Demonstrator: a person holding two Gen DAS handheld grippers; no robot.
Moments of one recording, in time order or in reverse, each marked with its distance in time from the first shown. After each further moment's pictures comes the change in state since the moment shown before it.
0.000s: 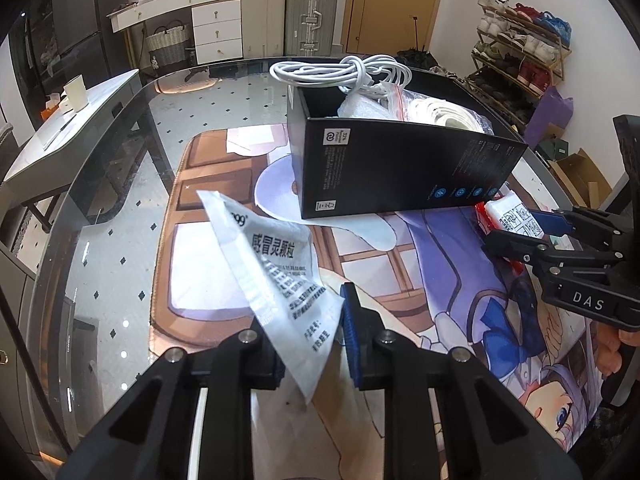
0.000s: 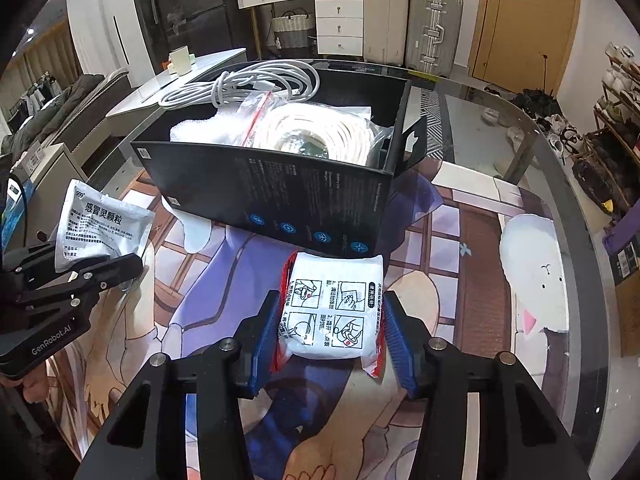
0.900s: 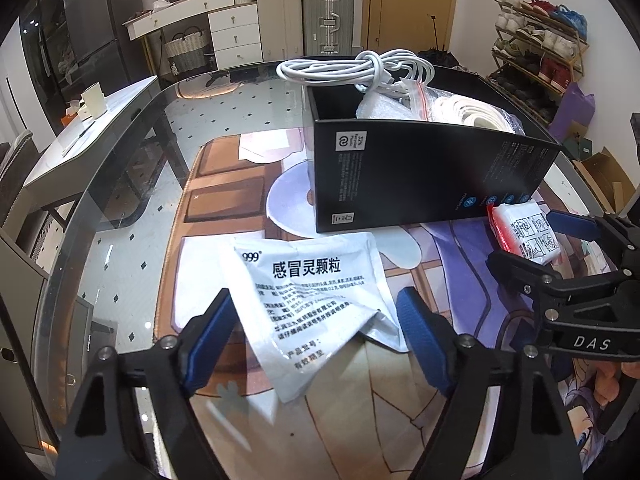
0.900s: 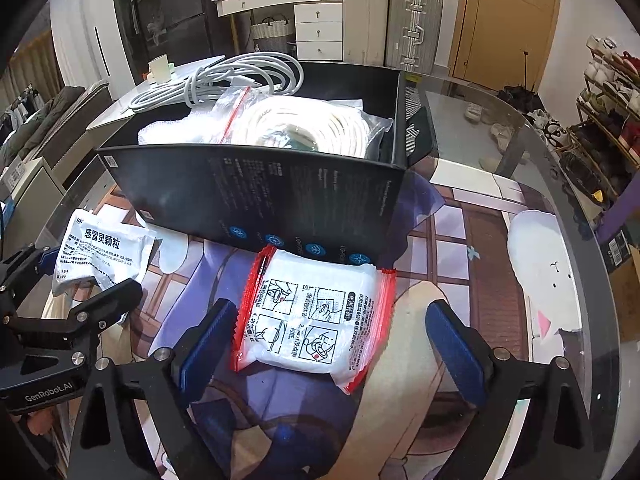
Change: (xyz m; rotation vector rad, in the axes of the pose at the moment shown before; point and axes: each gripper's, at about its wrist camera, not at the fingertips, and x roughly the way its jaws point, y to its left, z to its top) left arm 0.014 -0.004 0.003 0.000 -0.014 0.105; right arm 0.026 0.003 0.000 0.054 -0.026 -0.059
